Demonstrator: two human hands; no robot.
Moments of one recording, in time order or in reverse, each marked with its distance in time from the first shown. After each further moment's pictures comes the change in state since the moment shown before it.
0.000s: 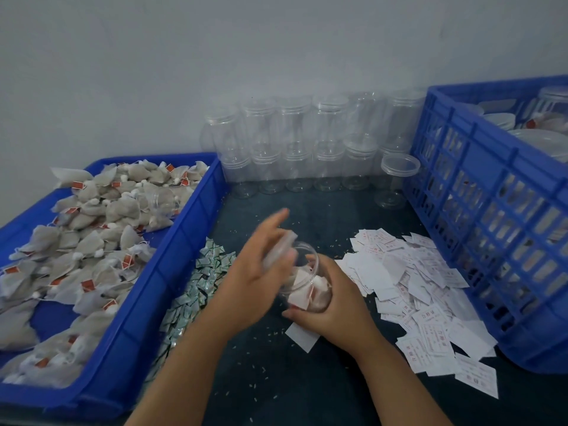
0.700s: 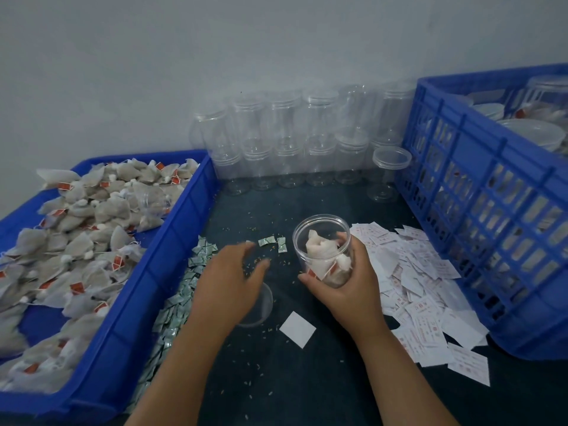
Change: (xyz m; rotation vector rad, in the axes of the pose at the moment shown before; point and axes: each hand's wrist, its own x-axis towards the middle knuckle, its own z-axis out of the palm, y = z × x) left_hand 0.004 -0.048 0.000 0.639 0.171 -0.244; right_hand 0.006 0.008 -0.011 0.113 0.331 0.007
